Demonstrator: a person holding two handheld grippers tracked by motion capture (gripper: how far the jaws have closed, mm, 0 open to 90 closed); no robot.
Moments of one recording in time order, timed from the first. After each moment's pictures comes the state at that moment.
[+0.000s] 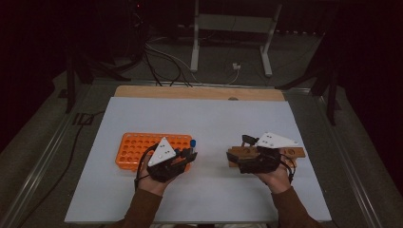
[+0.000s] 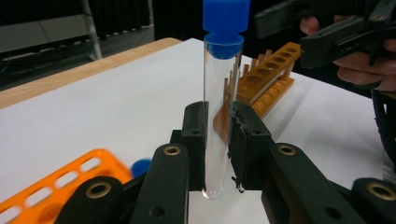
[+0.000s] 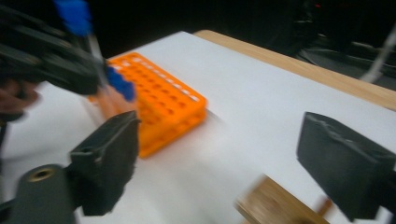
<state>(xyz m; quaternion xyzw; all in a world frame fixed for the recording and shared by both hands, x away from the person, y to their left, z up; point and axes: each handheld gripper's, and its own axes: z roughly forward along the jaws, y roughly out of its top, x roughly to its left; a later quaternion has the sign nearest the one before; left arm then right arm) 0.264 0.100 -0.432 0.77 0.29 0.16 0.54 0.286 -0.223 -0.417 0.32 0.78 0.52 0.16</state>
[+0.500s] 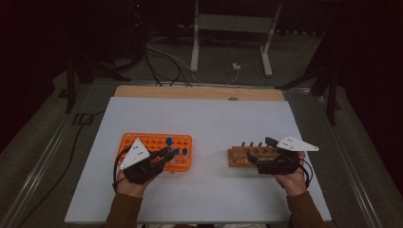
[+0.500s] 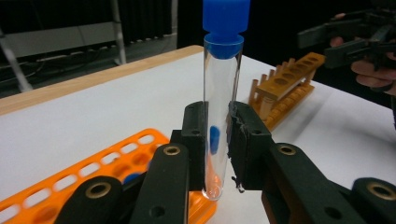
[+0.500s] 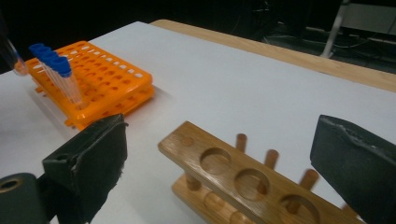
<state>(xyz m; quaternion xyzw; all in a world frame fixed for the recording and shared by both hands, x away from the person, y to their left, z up) 0.254 0.155 -0.429 0.75 0.32 0.18 0.55 0.285 -0.277 -0.435 0.38 0.76 0.50 0.19</state>
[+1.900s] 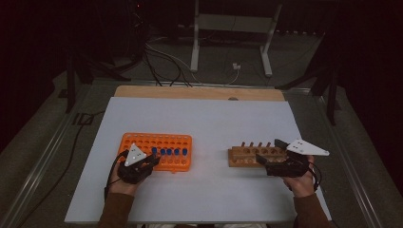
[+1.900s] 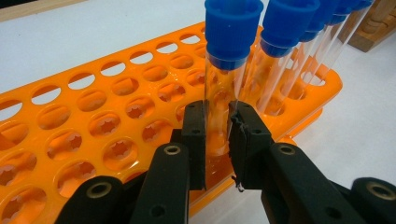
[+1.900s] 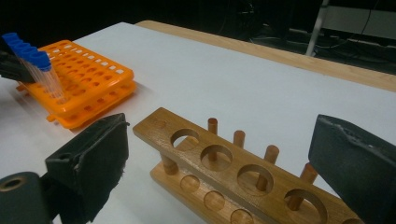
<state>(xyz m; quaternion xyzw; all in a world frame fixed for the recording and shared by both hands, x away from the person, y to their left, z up) 0.276 0.179 -0.491 0.79 0.40 0.20 0.42 0.278 -0.300 -0.439 0.39 0.75 0.49 0.21</state>
